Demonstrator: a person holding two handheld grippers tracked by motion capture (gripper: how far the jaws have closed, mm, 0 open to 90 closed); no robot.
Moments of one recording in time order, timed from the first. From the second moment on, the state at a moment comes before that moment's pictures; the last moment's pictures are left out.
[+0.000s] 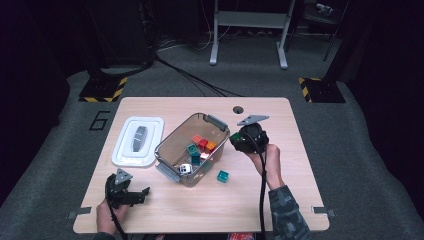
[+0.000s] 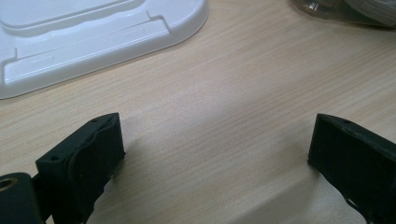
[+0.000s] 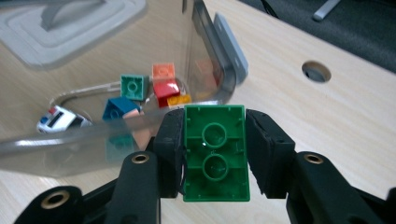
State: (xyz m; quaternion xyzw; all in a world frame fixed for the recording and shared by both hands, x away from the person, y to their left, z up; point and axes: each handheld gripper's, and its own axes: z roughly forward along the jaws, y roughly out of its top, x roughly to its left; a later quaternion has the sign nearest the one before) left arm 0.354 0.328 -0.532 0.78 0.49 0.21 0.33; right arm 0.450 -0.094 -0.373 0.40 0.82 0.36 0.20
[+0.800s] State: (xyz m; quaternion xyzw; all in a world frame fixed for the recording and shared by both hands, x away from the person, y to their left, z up) left arm 0.354 0.328 -0.532 0.78 0.49 0.21 0.33; right arm 0.468 -0.019 -0.351 0.31 0.86 0.36 0.19
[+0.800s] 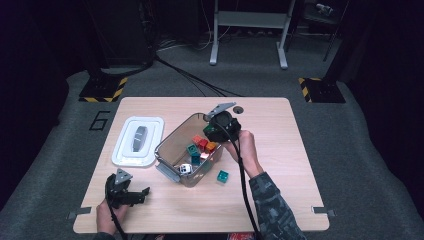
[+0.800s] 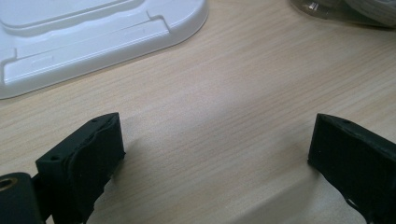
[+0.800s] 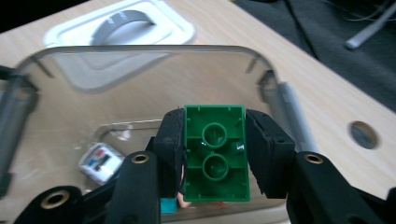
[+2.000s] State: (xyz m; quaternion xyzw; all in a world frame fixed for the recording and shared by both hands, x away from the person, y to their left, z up) left arm 0.354 0.328 -0.531 0.78 0.49 0.21 0.33; right arm 0.438 -0.007 -0.387 0.30 0.88 0.35 0.12
